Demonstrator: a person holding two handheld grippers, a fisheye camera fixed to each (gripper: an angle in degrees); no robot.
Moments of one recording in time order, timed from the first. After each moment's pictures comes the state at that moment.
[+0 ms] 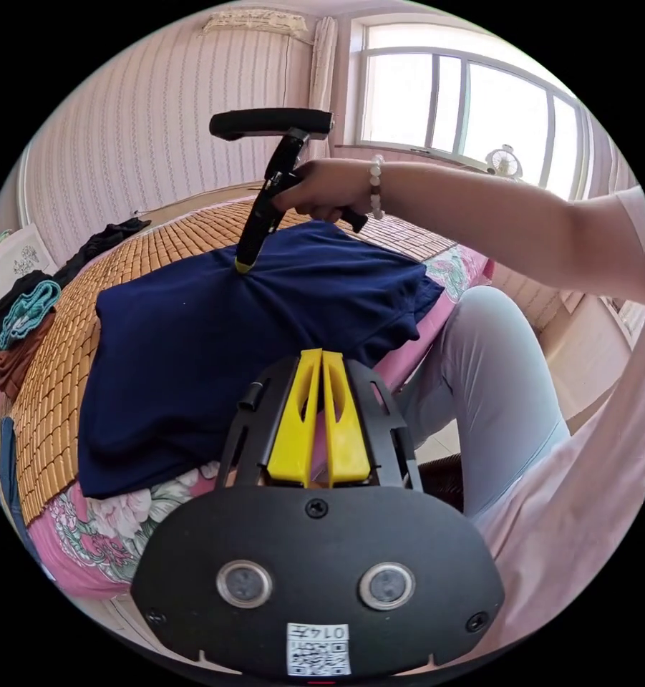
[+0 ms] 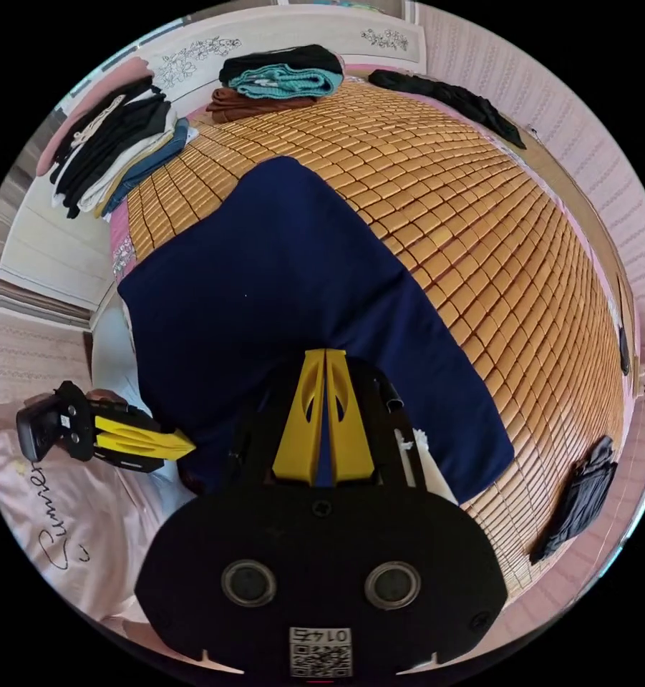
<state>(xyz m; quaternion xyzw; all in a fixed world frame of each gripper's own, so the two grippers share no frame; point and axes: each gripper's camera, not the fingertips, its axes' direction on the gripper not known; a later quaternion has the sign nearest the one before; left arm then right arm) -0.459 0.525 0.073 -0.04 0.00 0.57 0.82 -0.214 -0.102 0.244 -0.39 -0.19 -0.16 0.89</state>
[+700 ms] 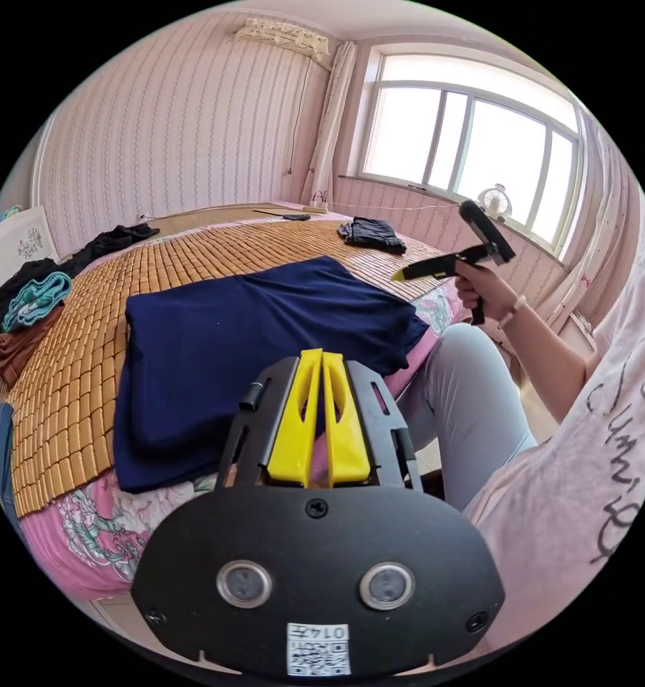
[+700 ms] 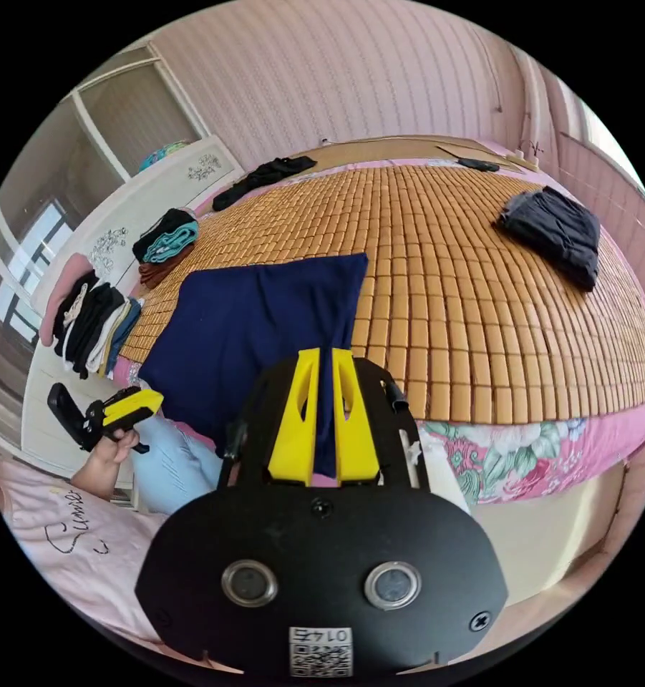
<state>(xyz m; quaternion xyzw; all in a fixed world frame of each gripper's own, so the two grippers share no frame) -0.454 0.482 0.051 -0.01 0.06 0.55 0.83 -0.027 0.034 0.057 -0.21 -0.10 0.21 0.95</state>
